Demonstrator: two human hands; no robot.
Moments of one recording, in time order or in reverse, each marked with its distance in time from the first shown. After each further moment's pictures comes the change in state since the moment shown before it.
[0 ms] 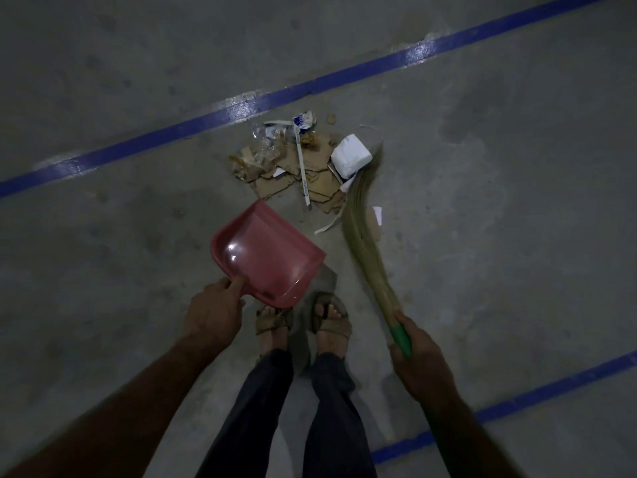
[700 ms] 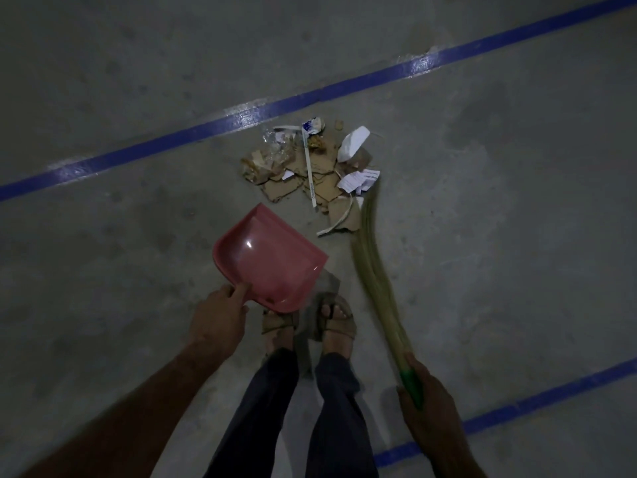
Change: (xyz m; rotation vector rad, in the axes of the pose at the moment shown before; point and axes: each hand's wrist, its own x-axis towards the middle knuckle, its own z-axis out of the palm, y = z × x) left_hand -0.027 -0.014 0.008 -0.037 0.036 -0.019; right_hand -0.077 -0.005 0.012 -0.017 -0.062 0.220
